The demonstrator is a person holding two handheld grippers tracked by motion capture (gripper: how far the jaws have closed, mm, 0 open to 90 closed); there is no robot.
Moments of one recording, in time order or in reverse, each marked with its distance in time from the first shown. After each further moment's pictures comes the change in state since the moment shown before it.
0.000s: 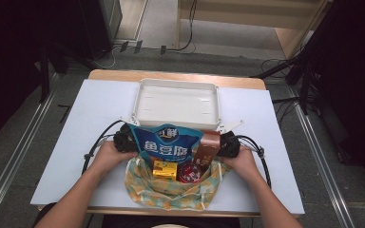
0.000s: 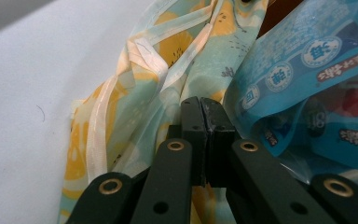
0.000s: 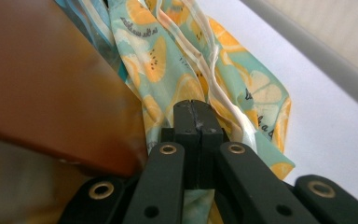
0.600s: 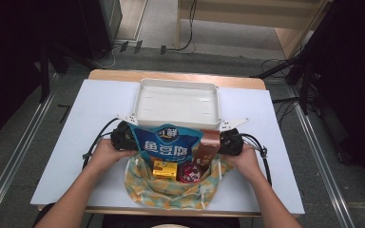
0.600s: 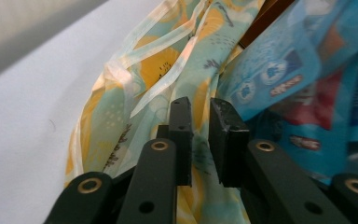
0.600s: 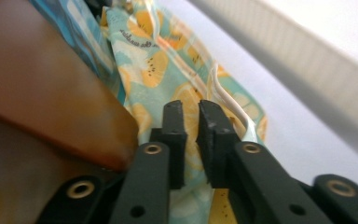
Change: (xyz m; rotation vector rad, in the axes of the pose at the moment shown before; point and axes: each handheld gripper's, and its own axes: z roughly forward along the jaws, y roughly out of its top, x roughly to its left) left arm -0.014 0.008 -0.017 -0.019 0.041 0.035; right arm 0.004 0.009 -0.017 -0.062 -0.050 0.013
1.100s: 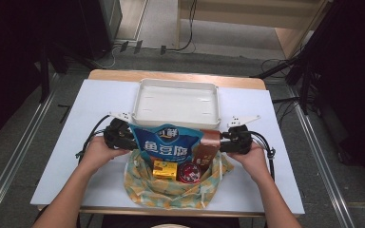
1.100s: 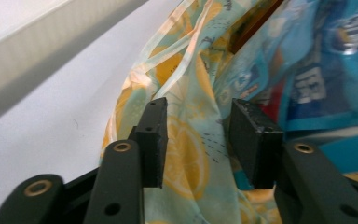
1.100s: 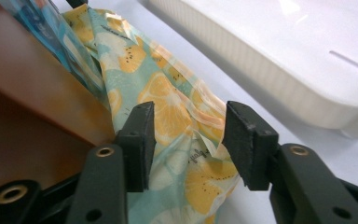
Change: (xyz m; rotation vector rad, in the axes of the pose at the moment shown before) left arm -0.012 0.005 -0.025 -0.025 0.034 0.022; right arm 0.002 0.007 -0.028 -0.034 -0.082 0.059
